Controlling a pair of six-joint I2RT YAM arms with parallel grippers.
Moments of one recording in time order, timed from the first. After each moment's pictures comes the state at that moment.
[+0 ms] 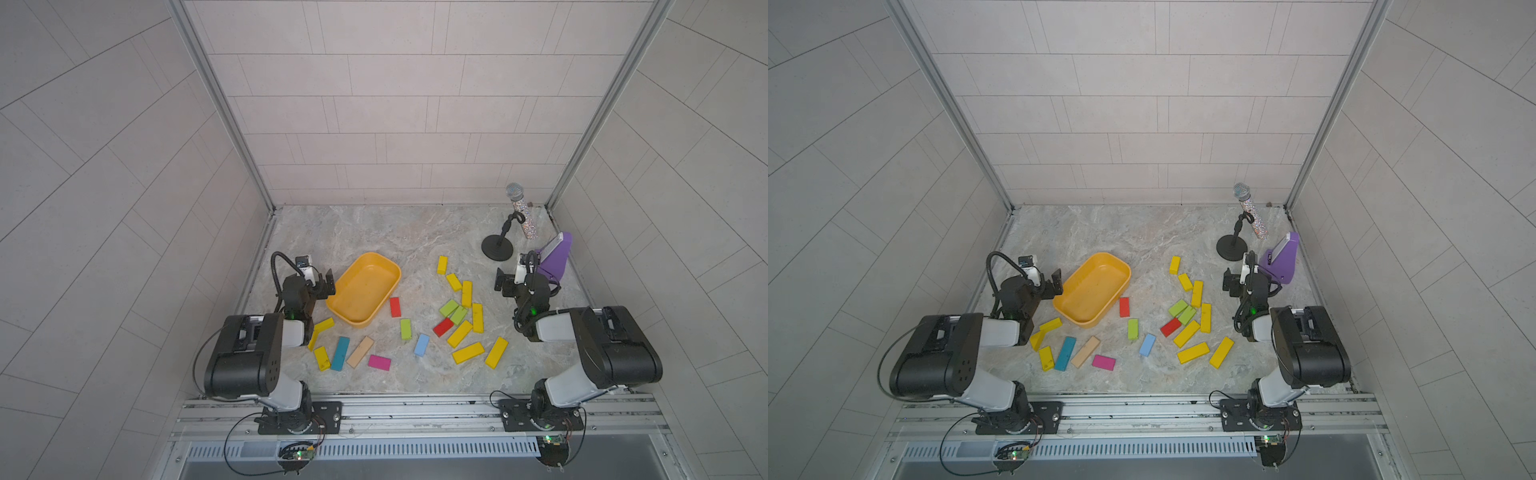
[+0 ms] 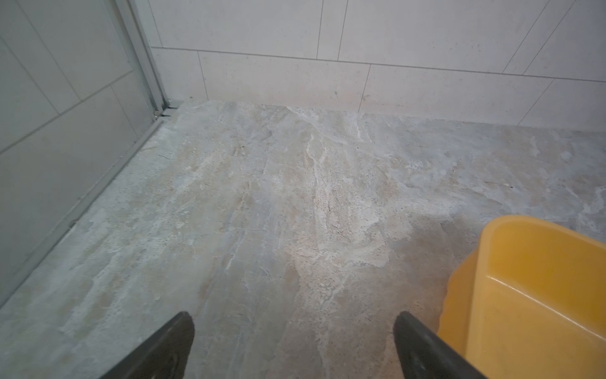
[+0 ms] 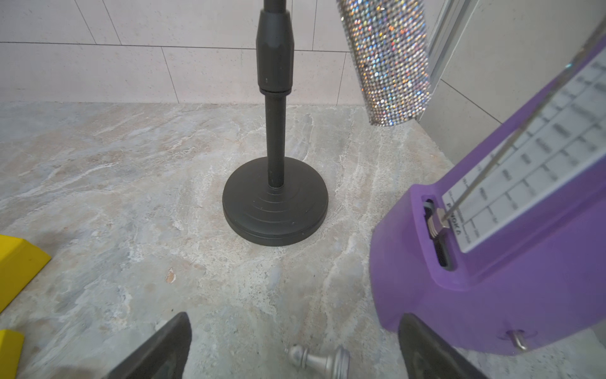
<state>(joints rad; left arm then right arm) 0.06 1.43 0.30 0.83 0.02 -0.05 -0.02 1.47 0.31 0.84 0.15 0.01</state>
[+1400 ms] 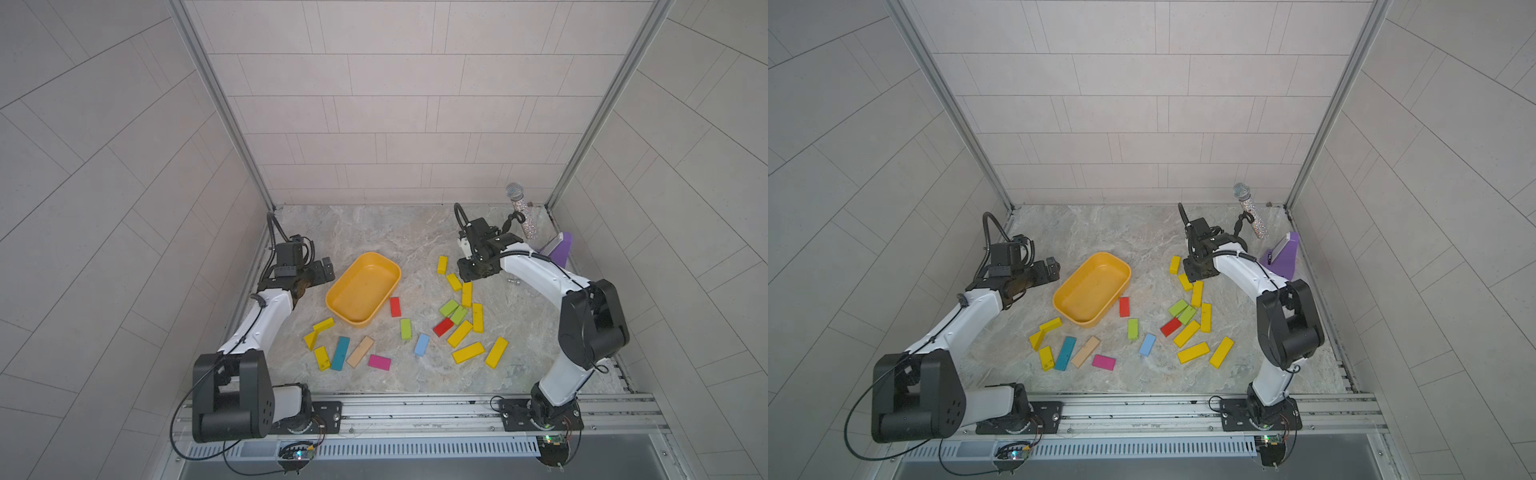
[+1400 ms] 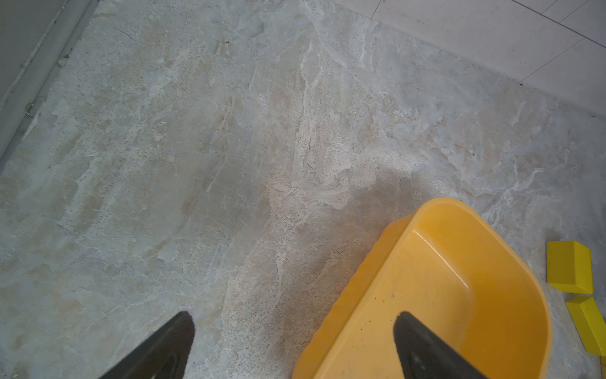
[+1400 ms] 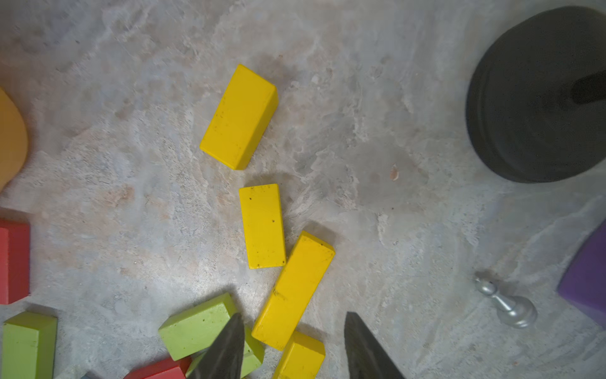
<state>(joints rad) 0.06 1.30 0.81 -0.31 0.13 -0.23 0.34 1.76 1.36 -0.83 0.04 0.09</state>
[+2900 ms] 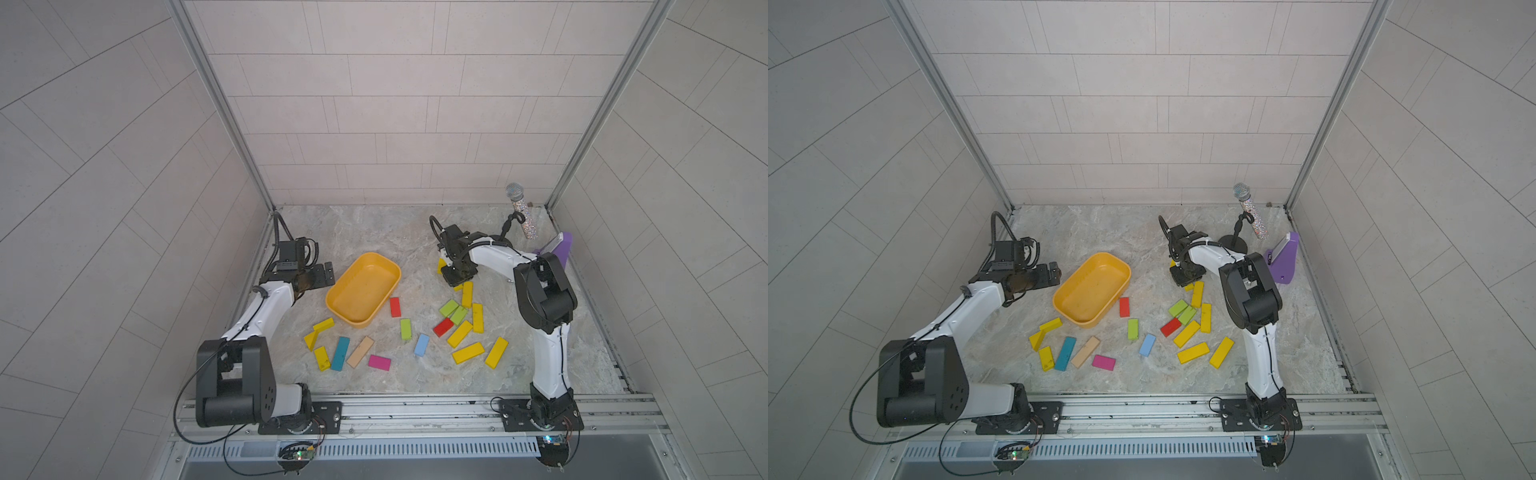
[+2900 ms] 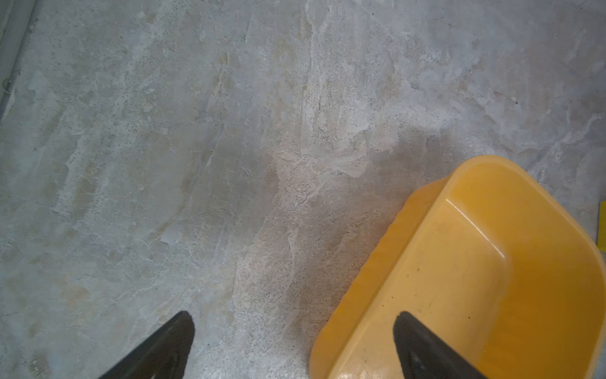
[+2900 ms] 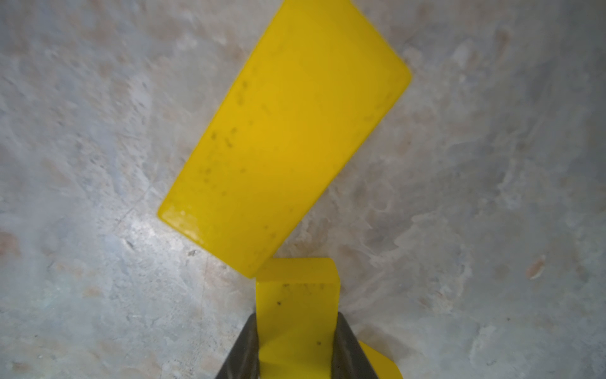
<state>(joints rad) 0.06 1.37 0.87 -0.43 0.13 -0.14 0.38 2.07 1.52 -0.85 0.05 0.00</state>
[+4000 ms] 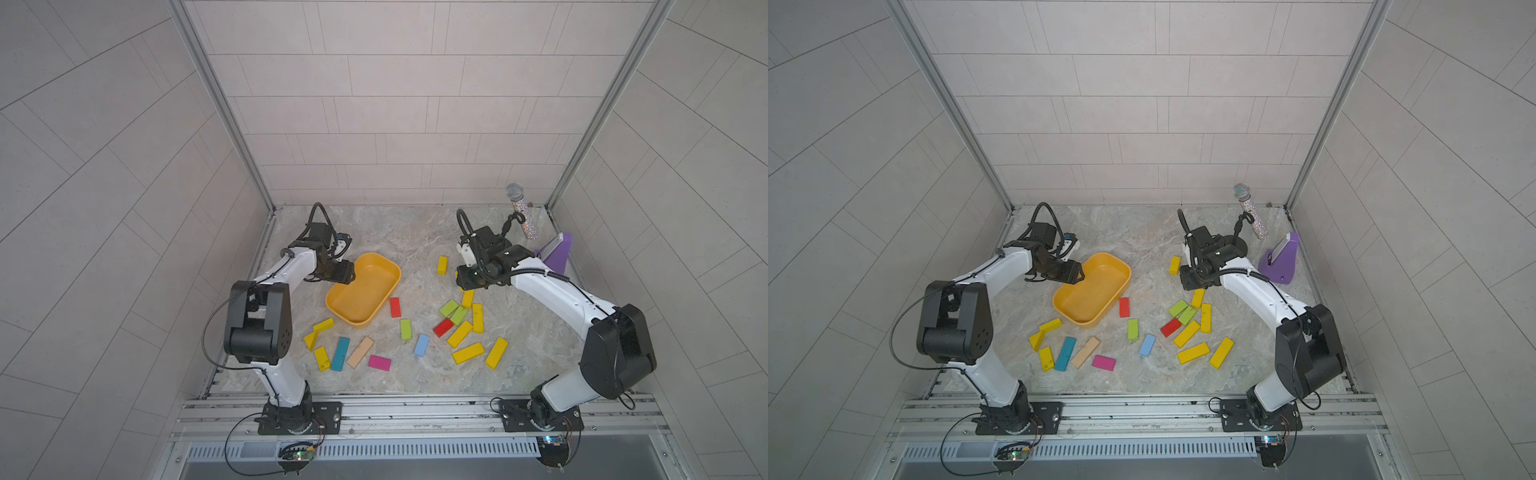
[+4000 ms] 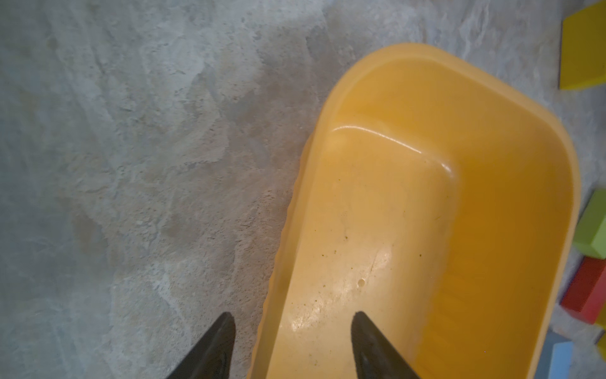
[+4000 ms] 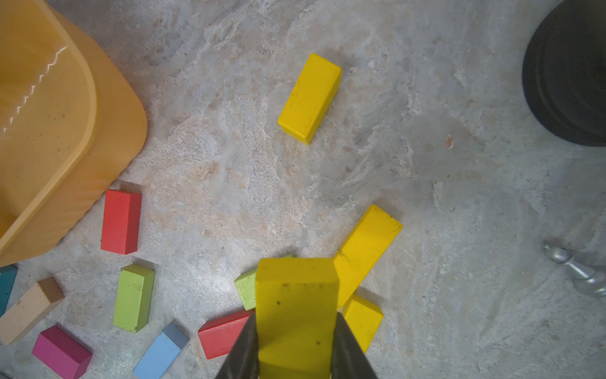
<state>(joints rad) -0.08 1.75 1.21 -0.69 0.30 0.16 0.40 1.53 1.20 -0.78 -0.06 0.23</state>
